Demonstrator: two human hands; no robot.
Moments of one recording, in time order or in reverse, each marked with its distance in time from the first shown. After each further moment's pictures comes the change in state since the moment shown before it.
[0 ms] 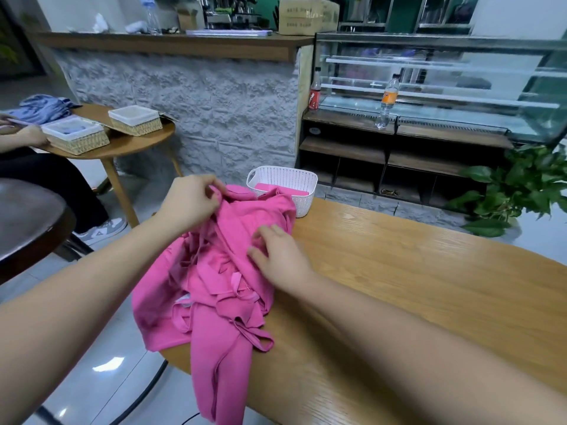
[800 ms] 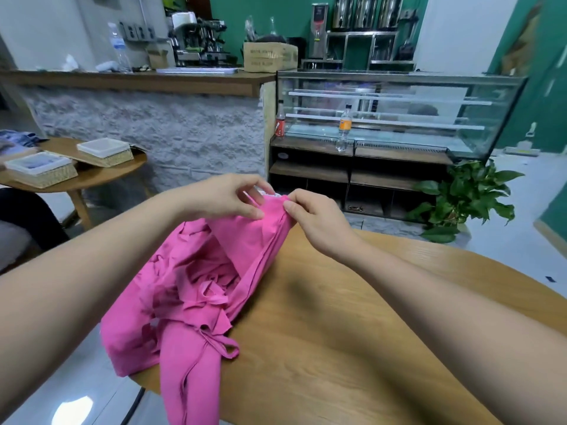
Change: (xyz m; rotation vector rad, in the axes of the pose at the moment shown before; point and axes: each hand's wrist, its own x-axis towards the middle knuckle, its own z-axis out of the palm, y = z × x) left_hand 0.008 0.148 -0.038 -0.258 -0.606 0.310; right_hand -0.029 0.014 -0.187 0.252 0.176 0.013
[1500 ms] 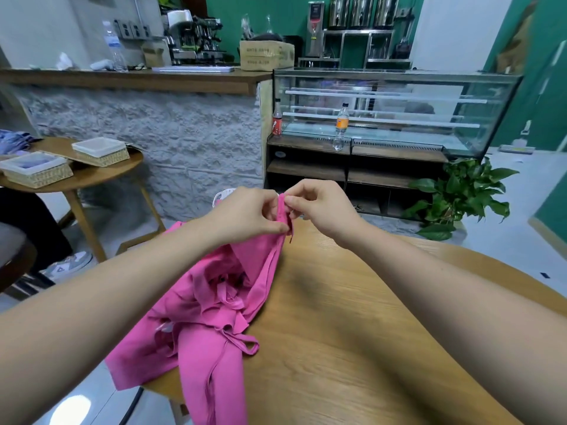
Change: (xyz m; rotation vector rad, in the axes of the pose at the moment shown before) left_hand 0.009 0.014 0.059 0.220 0.290 0.116; right_hand 0.012 0.003 -0.019 0.244 -0.014 0.127
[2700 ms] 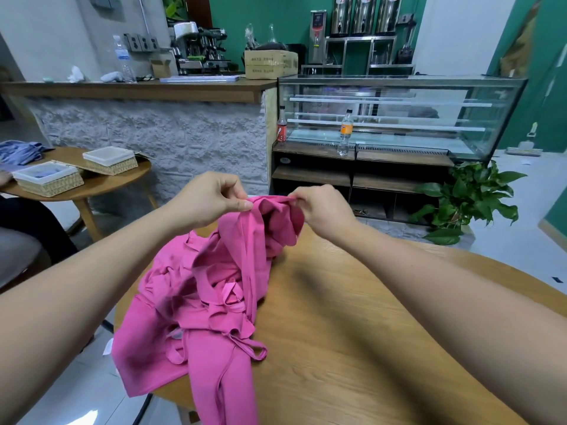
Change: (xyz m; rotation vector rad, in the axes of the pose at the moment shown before) left_hand -0.015 -0.043 -0.065 -0.272 0.064 -0.189; right_hand 0.029 0.008 0.012 -0.790 0.081 -0.211
